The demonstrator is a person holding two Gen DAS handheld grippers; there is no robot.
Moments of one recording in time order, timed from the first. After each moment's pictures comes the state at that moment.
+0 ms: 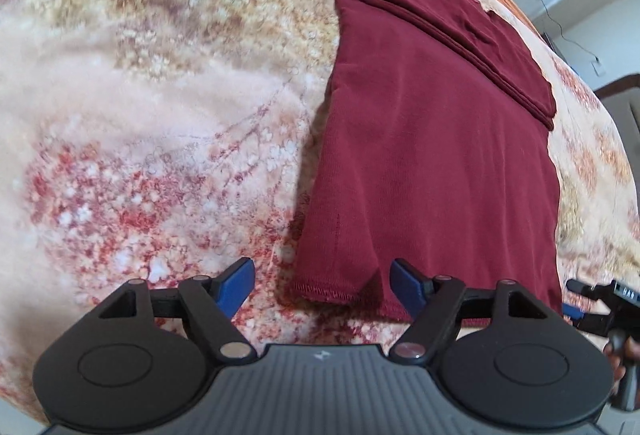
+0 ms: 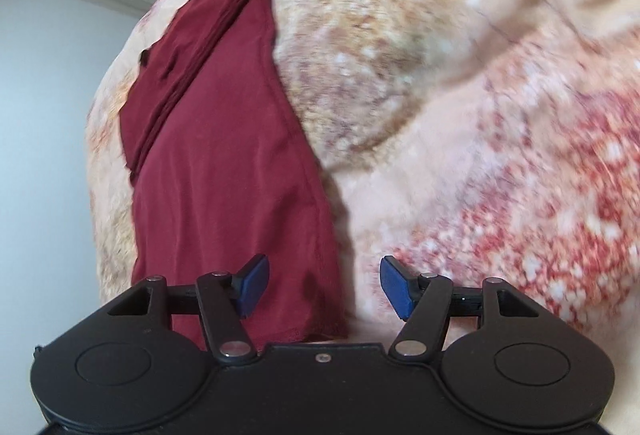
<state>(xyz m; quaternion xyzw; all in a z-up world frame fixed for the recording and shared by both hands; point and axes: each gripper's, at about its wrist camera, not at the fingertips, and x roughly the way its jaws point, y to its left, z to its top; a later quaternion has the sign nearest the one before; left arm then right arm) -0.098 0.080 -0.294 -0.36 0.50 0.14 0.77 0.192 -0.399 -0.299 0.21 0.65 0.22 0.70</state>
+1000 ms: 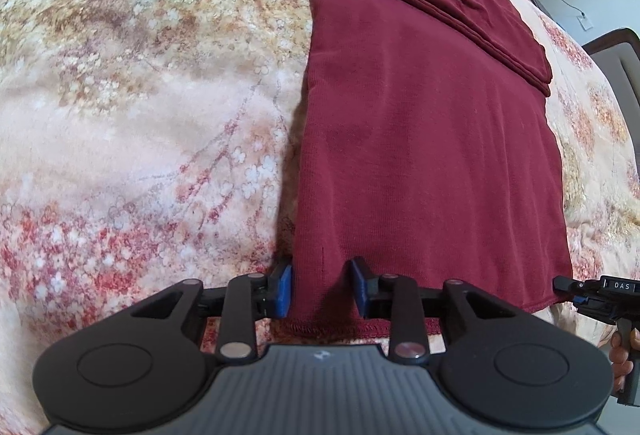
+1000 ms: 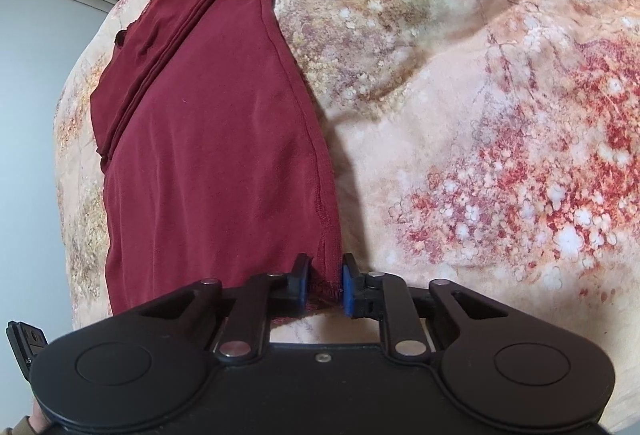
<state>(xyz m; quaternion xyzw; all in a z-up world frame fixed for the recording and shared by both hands) -0.064 0.098 -0.307 -0.33 0.55 0.09 0.76 0.160 -0.371 -0.296 0.18 0.66 0.18 0.70</state>
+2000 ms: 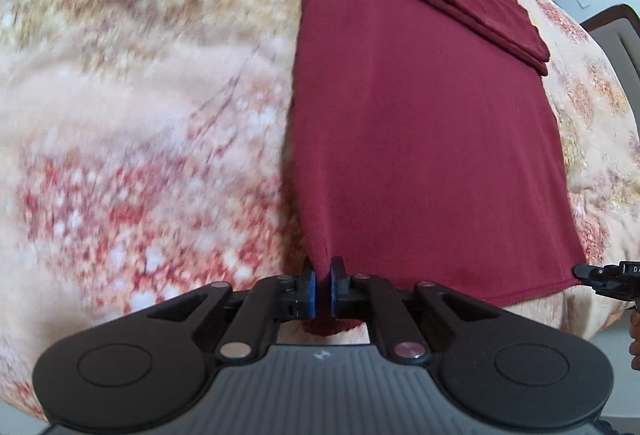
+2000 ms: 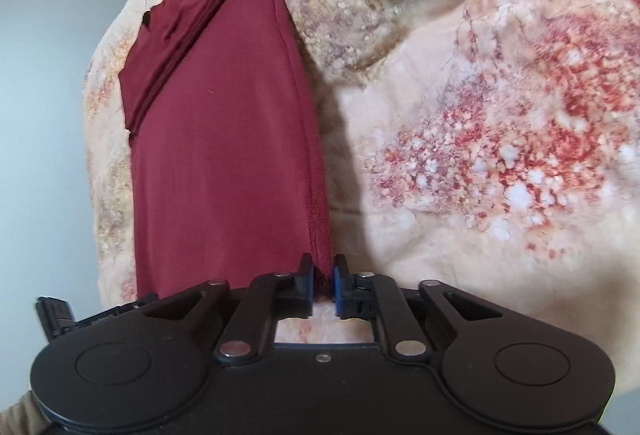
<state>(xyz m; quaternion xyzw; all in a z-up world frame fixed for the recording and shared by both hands) -0.085 0.079 -0.287 -0.29 0.56 0.08 0.77 0.147 -0.407 -0.285 0.18 0.69 0.23 0.67</state>
